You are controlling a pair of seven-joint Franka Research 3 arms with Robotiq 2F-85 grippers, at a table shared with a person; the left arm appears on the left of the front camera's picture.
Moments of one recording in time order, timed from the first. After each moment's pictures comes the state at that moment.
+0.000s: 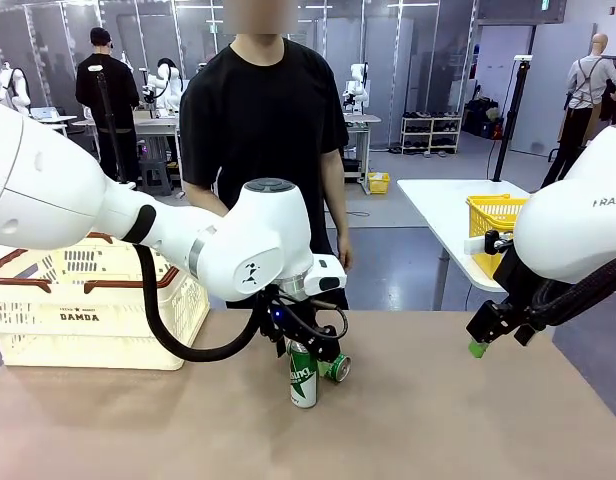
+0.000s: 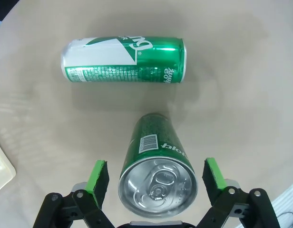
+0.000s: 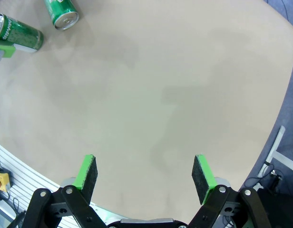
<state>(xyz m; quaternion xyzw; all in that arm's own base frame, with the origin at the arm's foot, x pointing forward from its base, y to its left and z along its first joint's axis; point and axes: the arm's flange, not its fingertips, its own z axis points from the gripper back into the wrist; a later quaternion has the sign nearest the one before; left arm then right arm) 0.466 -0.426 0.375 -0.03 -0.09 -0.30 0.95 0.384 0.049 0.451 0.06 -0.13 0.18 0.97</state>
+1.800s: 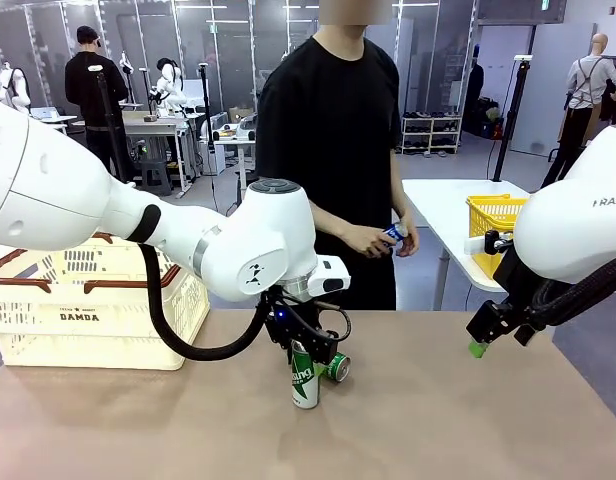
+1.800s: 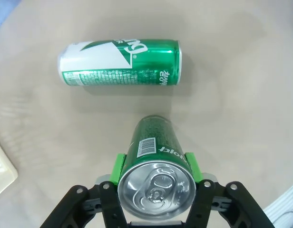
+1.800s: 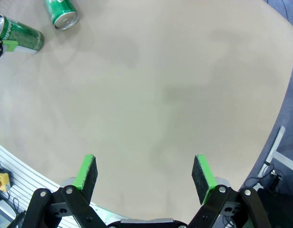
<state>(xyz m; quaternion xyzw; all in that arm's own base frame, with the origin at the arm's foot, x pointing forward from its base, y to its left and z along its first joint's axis) 0.464 -0.432 0.377 -0.03 -0.09 -0.31 0.95 0.384 0.049 0.451 0.06 -0.13 0.18 0.97</state>
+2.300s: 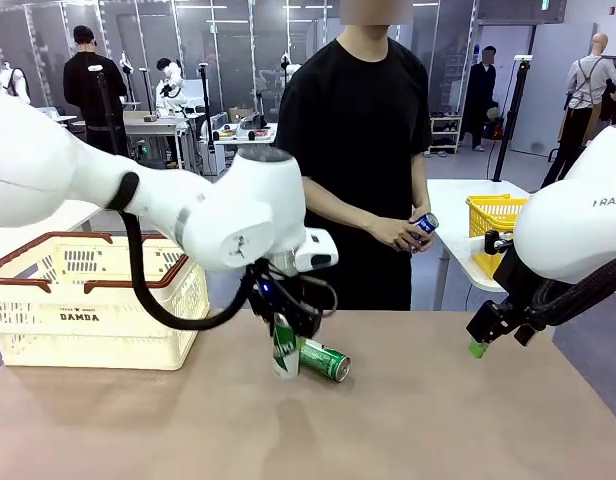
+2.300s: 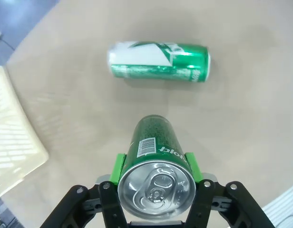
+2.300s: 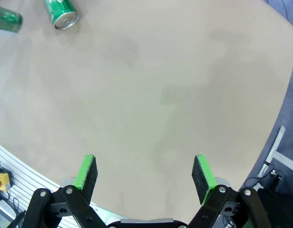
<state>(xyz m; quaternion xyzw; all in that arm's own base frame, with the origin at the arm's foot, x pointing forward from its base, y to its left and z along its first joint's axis) 0.467 -0.404 0.437 0.01 -0.12 -0.29 0.95 0.384 0.049 0.451 0.06 -0.13 0.18 0.97</state>
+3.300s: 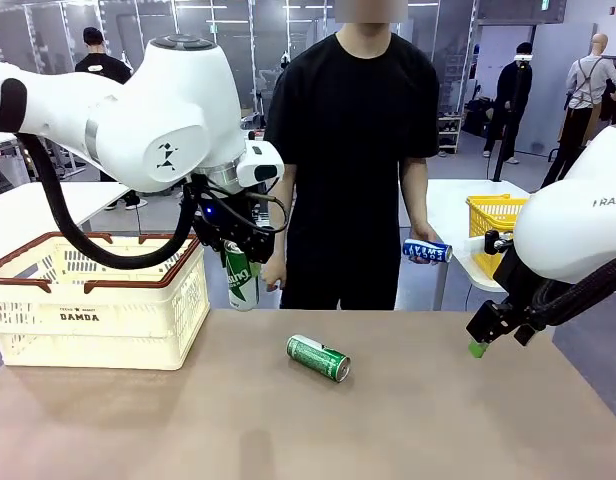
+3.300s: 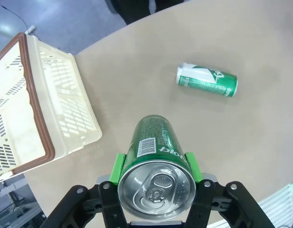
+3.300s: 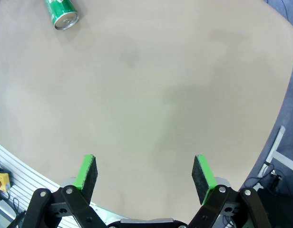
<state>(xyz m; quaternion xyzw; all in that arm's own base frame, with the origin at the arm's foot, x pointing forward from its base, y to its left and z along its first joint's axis) 0.462 -0.335 0.546 0.02 -0.18 -0.23 0.96 0.384 0.049 0.451 0.06 -0.13 0.18 0.97</state>
